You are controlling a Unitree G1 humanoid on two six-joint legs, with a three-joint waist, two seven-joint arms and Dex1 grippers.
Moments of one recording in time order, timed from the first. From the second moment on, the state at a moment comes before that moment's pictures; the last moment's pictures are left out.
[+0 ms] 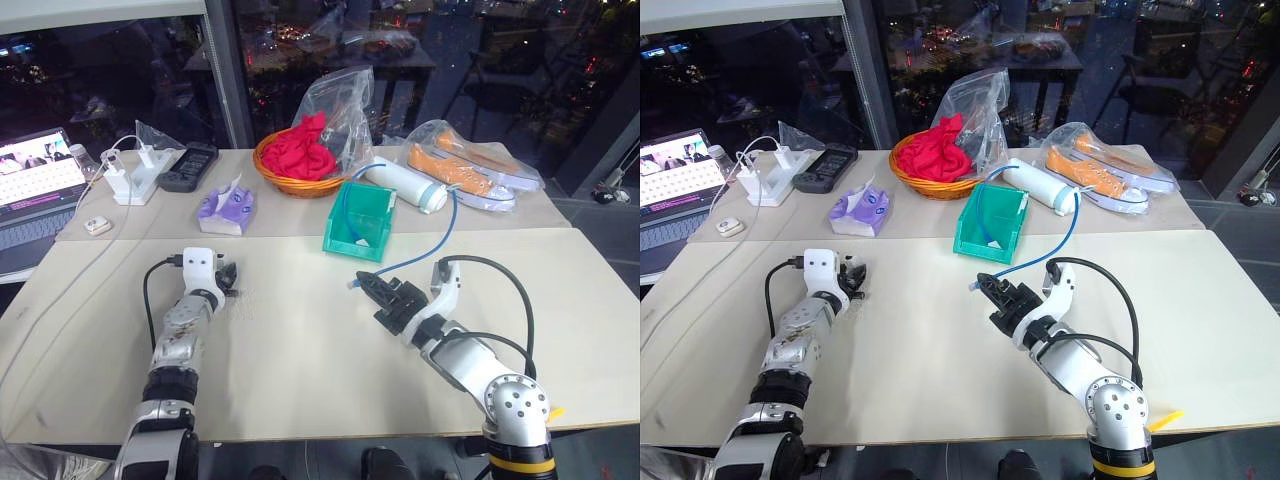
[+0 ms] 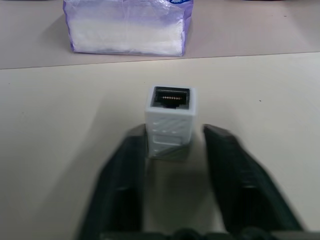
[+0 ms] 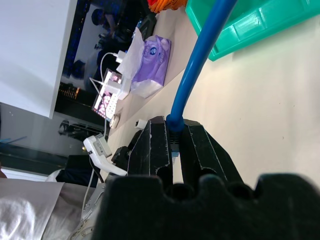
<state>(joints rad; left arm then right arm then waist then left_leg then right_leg) -0.54 0.29 0.20 0.53 -0.14 0.15 -0.21 -0.20 -0.21 -0.05 -0.42 1.47 0.69 -0.35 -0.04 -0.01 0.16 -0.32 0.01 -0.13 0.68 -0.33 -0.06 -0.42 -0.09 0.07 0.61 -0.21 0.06</state>
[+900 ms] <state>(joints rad) -0.27 0.31 -0.28 -0.01 -0.16 0.16 -0.72 -0.20 -0.33 -0.05 -0.65 1.22 0.68 -0.39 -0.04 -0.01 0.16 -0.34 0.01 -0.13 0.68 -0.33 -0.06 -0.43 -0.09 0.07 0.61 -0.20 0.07</state>
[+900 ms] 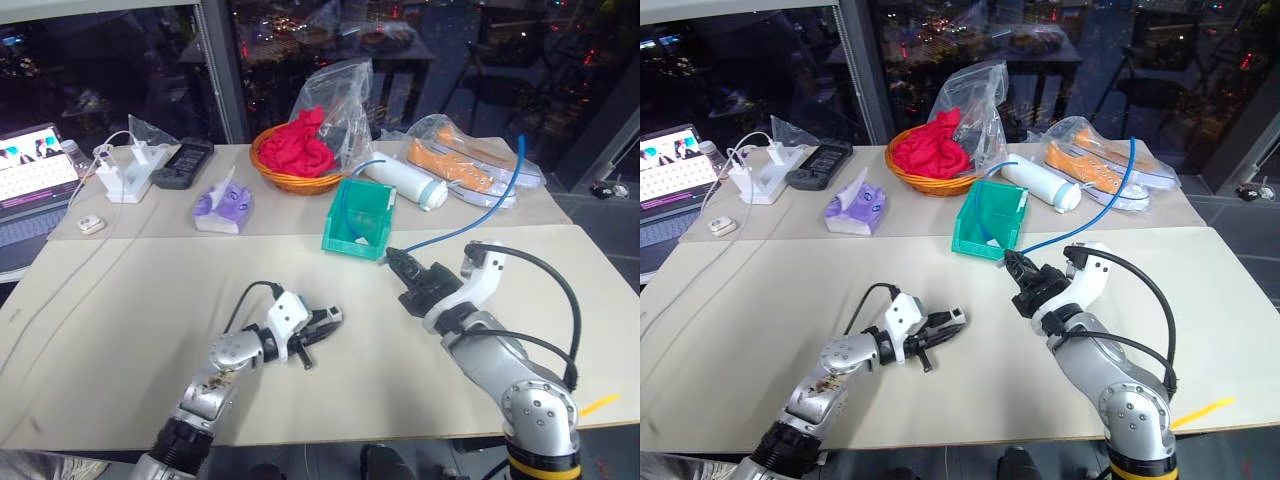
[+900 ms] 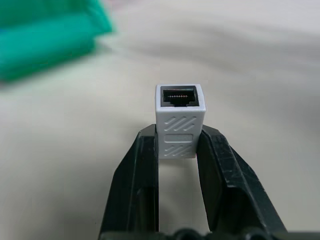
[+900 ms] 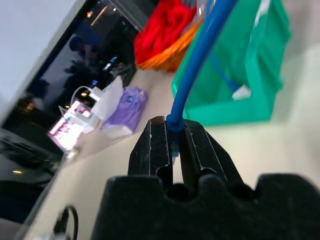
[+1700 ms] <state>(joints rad) -0.33 0.25 -0.33 0.08 -0.09 0.14 -0.74 -0.19 -0.35 0.07 -0.67 1.20 0.91 -0.49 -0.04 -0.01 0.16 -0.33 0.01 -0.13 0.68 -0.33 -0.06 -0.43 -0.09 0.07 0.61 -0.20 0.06</state>
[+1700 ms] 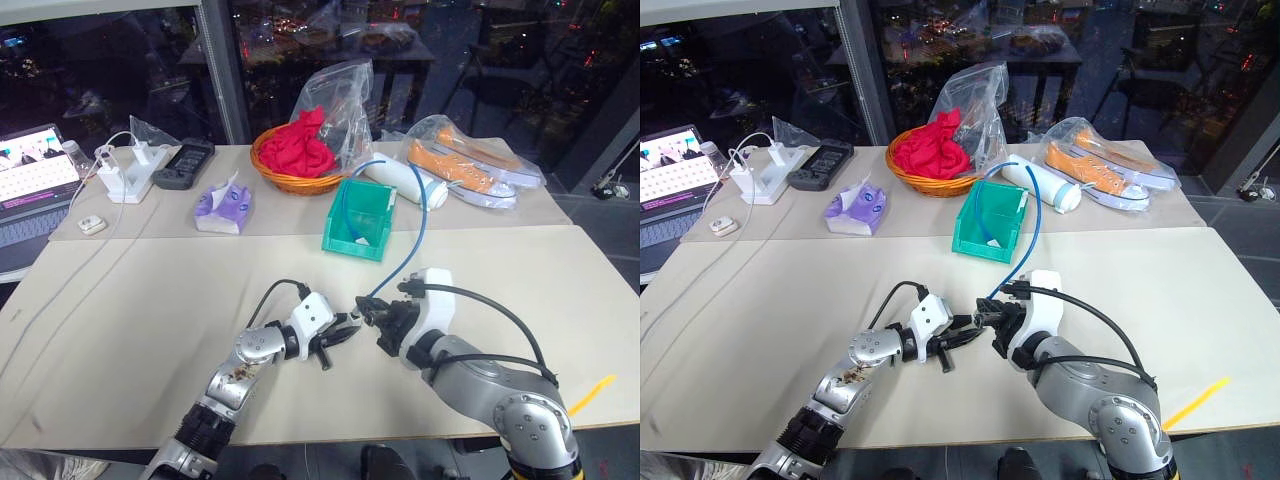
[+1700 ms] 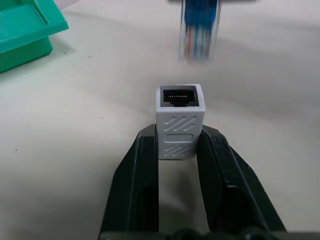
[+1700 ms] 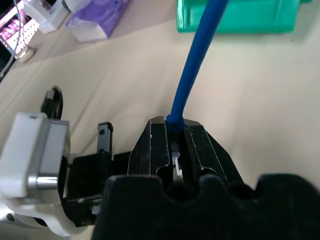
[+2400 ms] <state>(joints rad) -0.31 0.25 -0.33 0.05 -0.09 0.15 -0.73 -0.19 -0.33 0.07 -0.63 1.14 0.95 -0.42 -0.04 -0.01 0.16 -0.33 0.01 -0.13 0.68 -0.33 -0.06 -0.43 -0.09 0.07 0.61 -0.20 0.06</state>
